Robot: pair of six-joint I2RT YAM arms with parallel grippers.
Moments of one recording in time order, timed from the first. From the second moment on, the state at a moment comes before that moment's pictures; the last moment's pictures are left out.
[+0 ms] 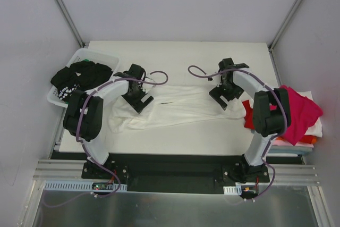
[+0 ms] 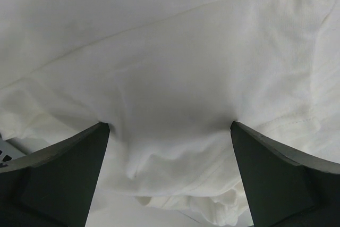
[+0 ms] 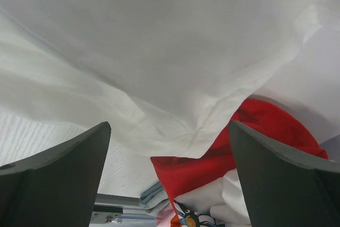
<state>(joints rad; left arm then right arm) -0.36 1.72 1.14 -0.72 0.04 0.43 0.25 1.83 1.35 -0.96 0.12 -0.49</state>
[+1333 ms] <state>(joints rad) -0.36 1.91 1.30 -0.88 0.05 0.37 0.25 1.91 1.30 -0.84 0.09 -0.55</state>
